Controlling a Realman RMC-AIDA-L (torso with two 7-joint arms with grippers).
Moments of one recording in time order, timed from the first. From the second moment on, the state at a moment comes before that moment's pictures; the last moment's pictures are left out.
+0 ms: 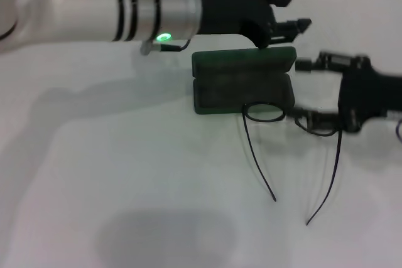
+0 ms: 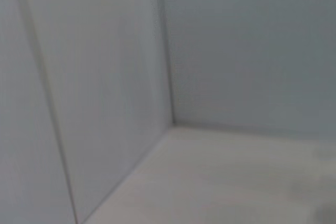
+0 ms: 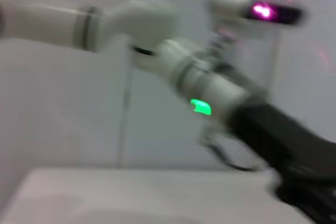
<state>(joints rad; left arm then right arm) -0.63 -2.09 1.50 0.99 1.59 0.95 -1.64 0.46 2.00 -1.10 -0.76 -1.54 -1.54 1.06</state>
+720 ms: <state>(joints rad) -0.45 -2.09 1.25 0.68 1.10 1.20 -1.32 0.84 2.00 -1.22 -1.00 -2.36 -1.51 1.89</state>
